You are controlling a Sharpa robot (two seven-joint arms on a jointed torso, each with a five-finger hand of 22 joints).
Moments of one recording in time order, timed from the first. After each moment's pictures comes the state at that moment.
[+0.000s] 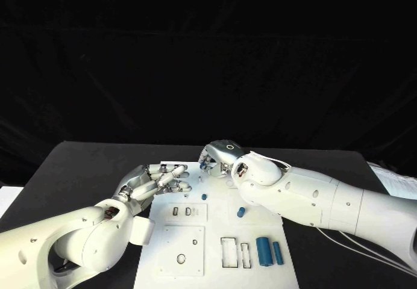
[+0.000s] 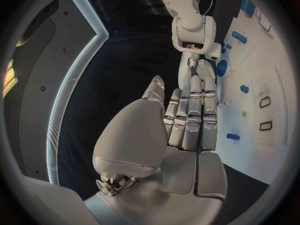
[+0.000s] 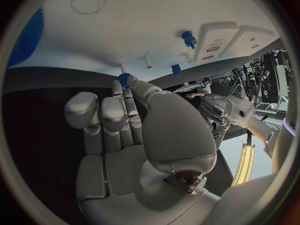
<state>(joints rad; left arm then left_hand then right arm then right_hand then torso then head) 1.18 -0.93 -0.02 1.80 -0.02 -0.39 0.38 1.48 0.00 -0.07 0.20 0.13 1.00 0.21 0.10 0.07 1.11 0.15 0.08 0.07 1.21 0.09 0.18 0.24 0.16 1.03 0.20 0.30 0.11 1.23 -0.51 0.04 1.24 -1.75 -0.40 -0.16 1.35 -0.07 0.49 -0.04 0.05 1.16 0.12 0.07 0.10 1.25 0.06 0.06 0.06 1.47 -0.03 1.10 0.90 0.13 1.35 0.07 1.17 0.88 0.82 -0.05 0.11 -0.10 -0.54</state>
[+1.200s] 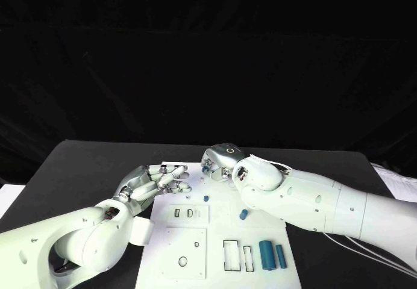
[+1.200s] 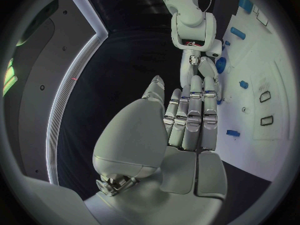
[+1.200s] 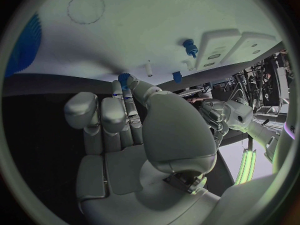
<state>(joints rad) 1.18 -0.93 -0.02 1.80 -0.02 -0.39 0.38 1.48 0.00 -0.07 0.20 0.13 1.00 0.21 0.10 0.07 1.11 0.15 0.08 0.07 1.21 0.09 0.18 0.24 0.16 1.03 0.20 0.30 0.11 1.22 -0.53 0.04 1.28 -1.80 -0.37 -0.22 1.35 -0.08 0.49 -0.04 0.05 1.16 0.13 0.07 0.10 1.25 0.07 0.06 0.07 1.47 -0.03 1.11 0.91 0.13 1.35 0.08 1.17 0.88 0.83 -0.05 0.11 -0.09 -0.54</state>
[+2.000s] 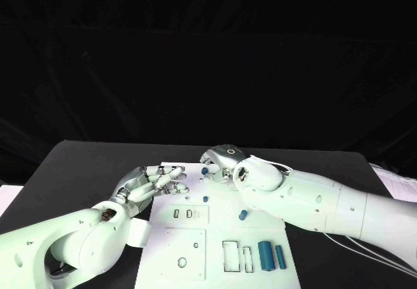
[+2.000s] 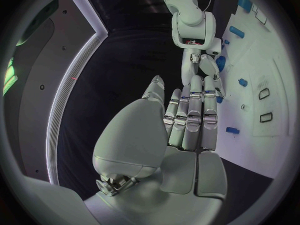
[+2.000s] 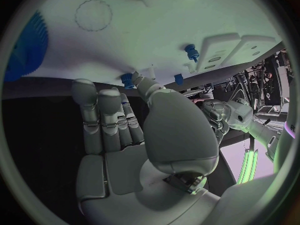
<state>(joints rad) 1.18 -0.94 -0.02 1.80 -0.02 -0.39 0.38 1.48 0.00 -0.08 0.19 0.13 1.00 0.21 0.10 0.07 1.11 0.15 0.07 0.07 1.21 0.09 0.18 0.25 0.16 1.03 0.20 0.30 0.11 1.22 -0.56 0.04 1.30 -1.79 -0.37 -0.23 1.34 -0.14 0.38 0.03 0.05 0.93 0.17 0.09 0.08 1.03 0.11 0.08 0.07 1.44 0.01 0.99 0.73 0.15 1.25 0.12 1.06 0.70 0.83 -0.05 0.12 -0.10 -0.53</state>
